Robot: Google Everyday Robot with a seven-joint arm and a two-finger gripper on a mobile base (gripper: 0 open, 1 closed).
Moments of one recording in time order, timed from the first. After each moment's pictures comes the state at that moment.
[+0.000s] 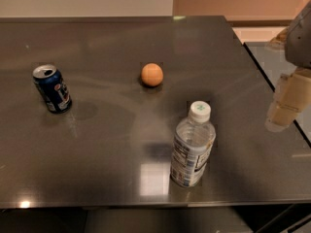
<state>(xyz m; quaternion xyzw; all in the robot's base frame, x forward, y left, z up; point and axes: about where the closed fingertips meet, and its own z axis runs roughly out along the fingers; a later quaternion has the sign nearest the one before) 0.438 -0.217 0.976 -0.60 0.78 -0.03 0.16</state>
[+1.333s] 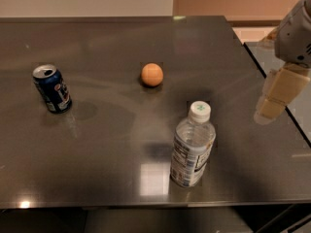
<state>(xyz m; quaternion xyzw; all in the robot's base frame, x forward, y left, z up) 0.457 -0.207 0.970 -0.60 0.78 -0.01 0.17</state>
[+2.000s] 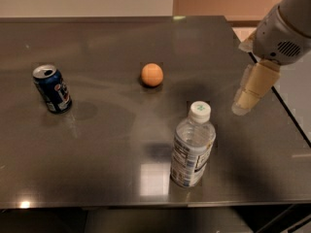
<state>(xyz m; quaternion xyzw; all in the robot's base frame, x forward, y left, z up) 0.493 -0.186 0.952 -0.59 0.78 0.03 0.19</state>
